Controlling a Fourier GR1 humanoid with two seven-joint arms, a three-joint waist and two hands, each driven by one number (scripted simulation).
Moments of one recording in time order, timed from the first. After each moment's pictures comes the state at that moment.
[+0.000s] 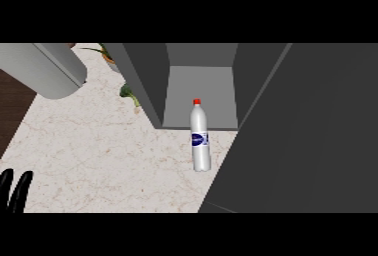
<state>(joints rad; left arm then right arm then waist) 0.57 0.37 -0.16 -2.27 0.59 0.02 -0.36 0.49 -0.22 0.65 -2.29 0.16 0.24 0.07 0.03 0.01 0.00</state>
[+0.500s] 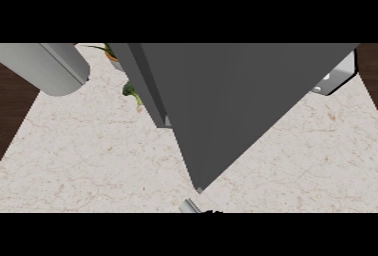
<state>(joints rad) 0.71 0.43 0.00 -2.29 0.74 -0.14 -0.39 0.30 -0.06 0.73 -2.20 0.12 0.14 0.28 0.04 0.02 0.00</state>
